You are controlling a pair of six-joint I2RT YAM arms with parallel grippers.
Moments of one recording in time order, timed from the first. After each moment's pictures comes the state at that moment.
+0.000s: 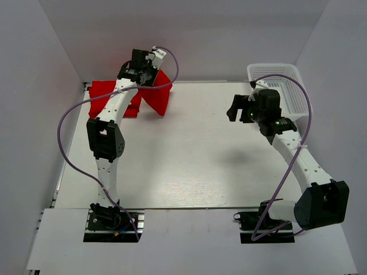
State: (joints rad) left arm -0.26 2.19 2.21 -0.65 0.04 0.32; right arm 0.24 1.27 1.09 -0.32 -0.13 0.20
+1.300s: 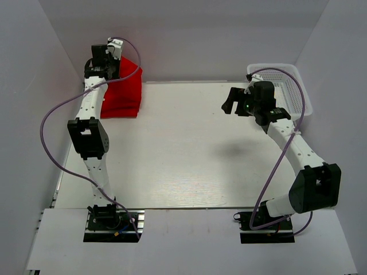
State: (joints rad) left arm 0.02 2.19 2.24 -0.55 0.06 0.28; right arm 0.24 1.42 1.21 -0.32 -0.18 0.28
